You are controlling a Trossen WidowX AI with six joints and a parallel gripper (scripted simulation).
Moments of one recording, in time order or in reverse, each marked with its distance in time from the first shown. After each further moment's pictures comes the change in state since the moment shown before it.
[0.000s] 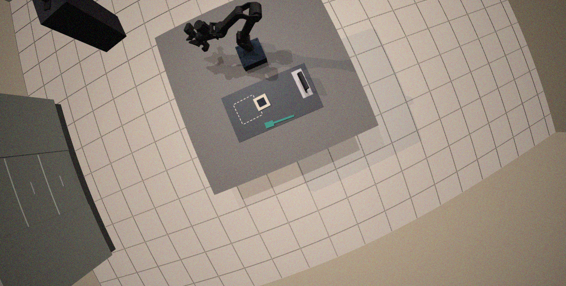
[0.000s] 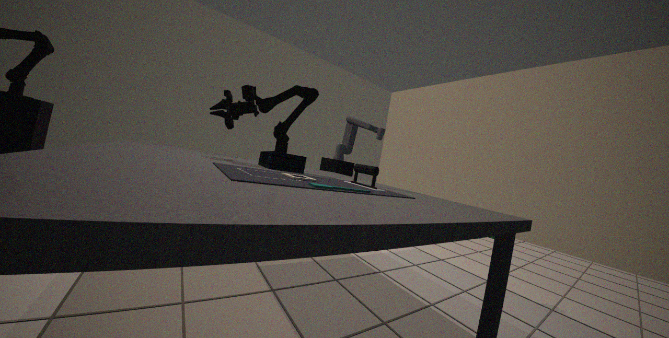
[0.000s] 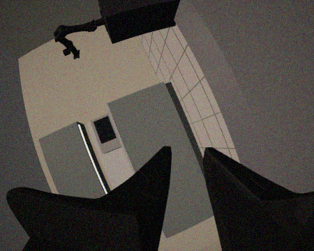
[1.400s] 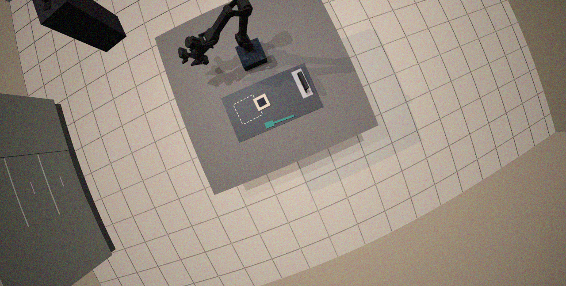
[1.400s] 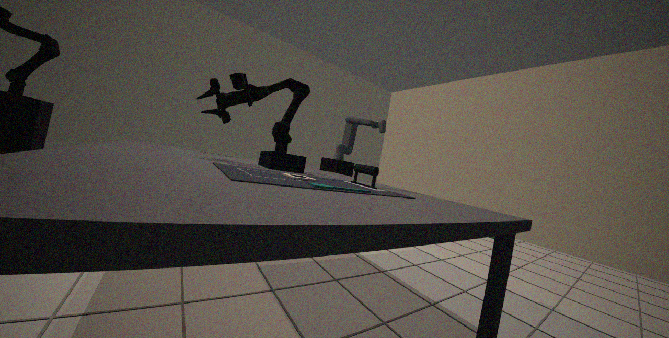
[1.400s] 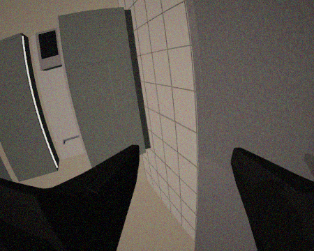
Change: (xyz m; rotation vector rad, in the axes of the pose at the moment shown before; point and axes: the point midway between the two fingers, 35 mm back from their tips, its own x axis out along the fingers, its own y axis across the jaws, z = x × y) arm 0.001 -0.042 -0.132 -0.343 0.331 -0.254
